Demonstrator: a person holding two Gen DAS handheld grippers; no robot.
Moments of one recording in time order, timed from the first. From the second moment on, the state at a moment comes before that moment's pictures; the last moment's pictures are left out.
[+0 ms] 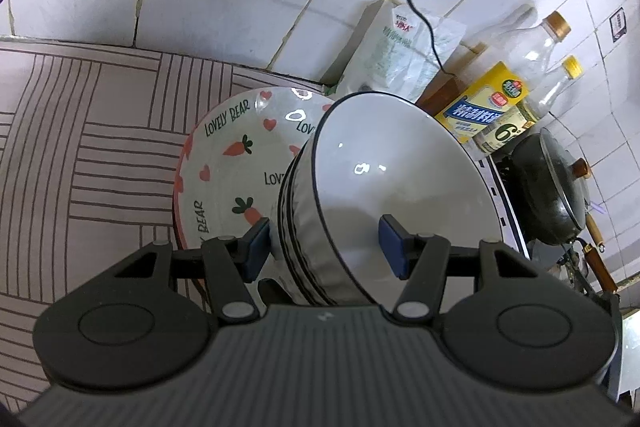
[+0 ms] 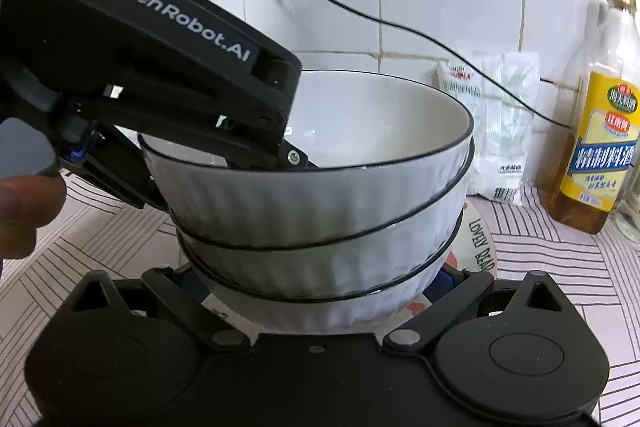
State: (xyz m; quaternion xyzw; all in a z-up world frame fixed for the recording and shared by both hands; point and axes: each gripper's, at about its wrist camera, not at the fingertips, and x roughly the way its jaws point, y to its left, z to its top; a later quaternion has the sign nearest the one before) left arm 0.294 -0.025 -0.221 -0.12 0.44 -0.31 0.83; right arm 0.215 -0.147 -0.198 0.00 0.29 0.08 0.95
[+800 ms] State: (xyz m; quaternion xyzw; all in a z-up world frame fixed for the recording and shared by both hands) left arm 0.294 -0.038 -0.223 -0.09 0.44 -0.28 0.85; right arm 0.222 -0.147 -0.196 0.02 0.33 0.09 0.94
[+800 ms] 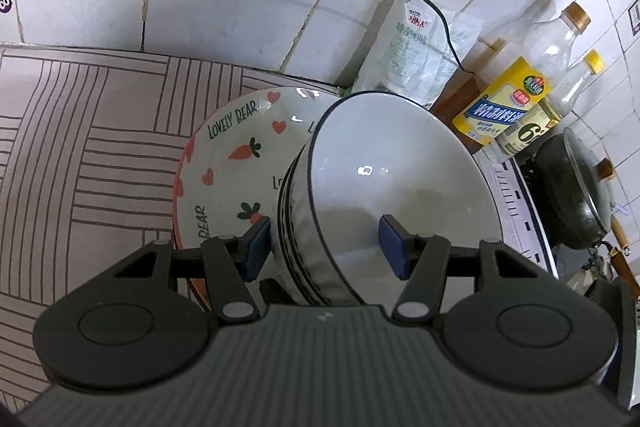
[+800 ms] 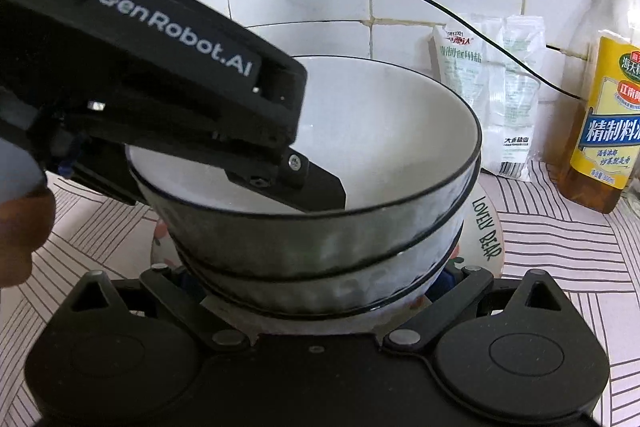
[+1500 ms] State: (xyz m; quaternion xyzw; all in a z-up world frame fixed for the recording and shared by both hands) left arm 0.193 0.002 -0.145 -0.04 0.38 -0.19 0.90; right arm 0.154 -0.157 -0.123 0.02 0.36 0.04 0.93
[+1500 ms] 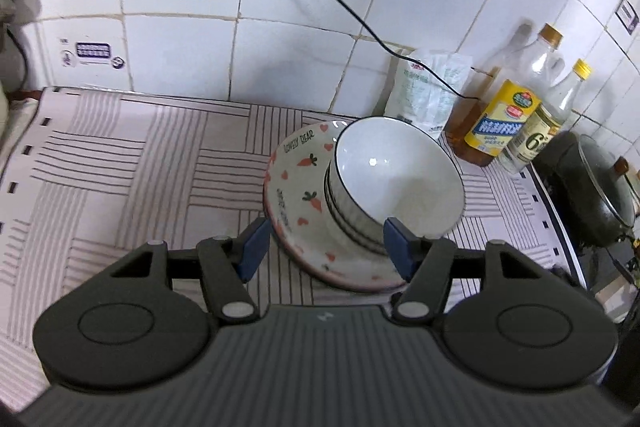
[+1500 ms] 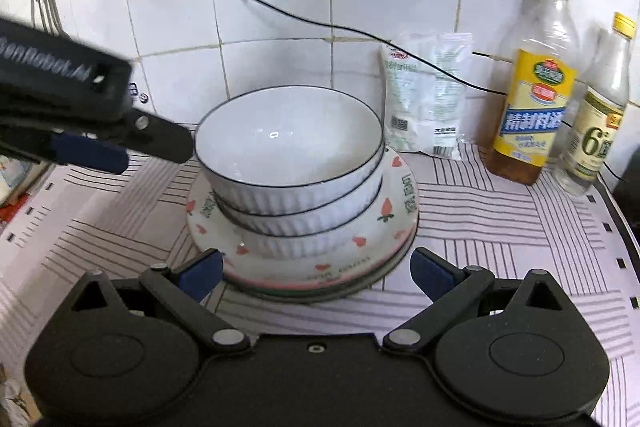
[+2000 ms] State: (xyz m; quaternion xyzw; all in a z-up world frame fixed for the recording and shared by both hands) left arm 0.099 0.023 -0.089 -0.01 0.34 -0.15 0.93; right arm 0.098 -0.174 -0.074 0.03 0.36 -0.04 0.93
